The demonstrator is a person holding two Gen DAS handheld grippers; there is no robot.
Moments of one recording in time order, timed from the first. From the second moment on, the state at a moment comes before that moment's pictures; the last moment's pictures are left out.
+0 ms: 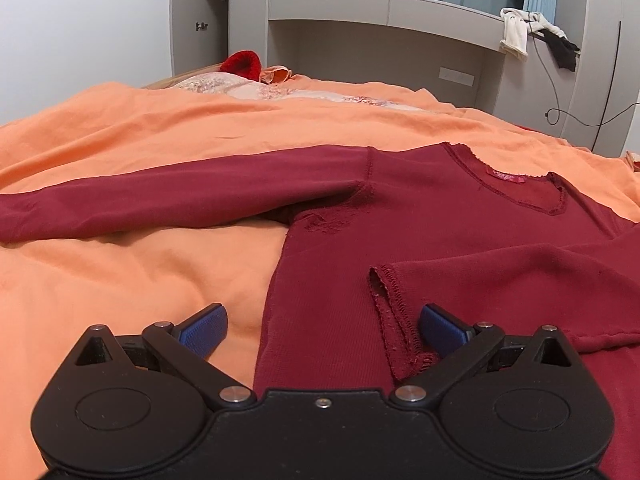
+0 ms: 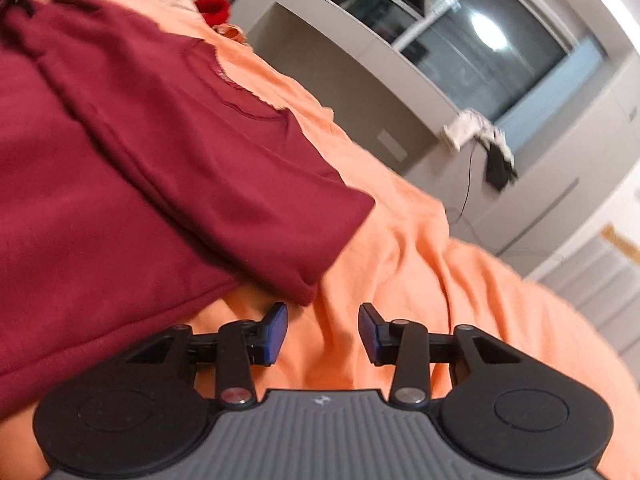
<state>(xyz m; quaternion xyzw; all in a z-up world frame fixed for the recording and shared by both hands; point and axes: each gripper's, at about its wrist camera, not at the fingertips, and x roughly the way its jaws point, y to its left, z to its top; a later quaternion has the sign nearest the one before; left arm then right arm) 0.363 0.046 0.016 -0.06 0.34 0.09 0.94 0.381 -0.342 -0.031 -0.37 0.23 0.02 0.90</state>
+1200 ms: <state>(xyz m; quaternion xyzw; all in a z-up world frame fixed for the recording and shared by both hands) 0.291 0.172 0.056 -0.18 0.18 0.26 0.93 0.348 -0.407 0.023 0.00 0.24 0.09 0.97</state>
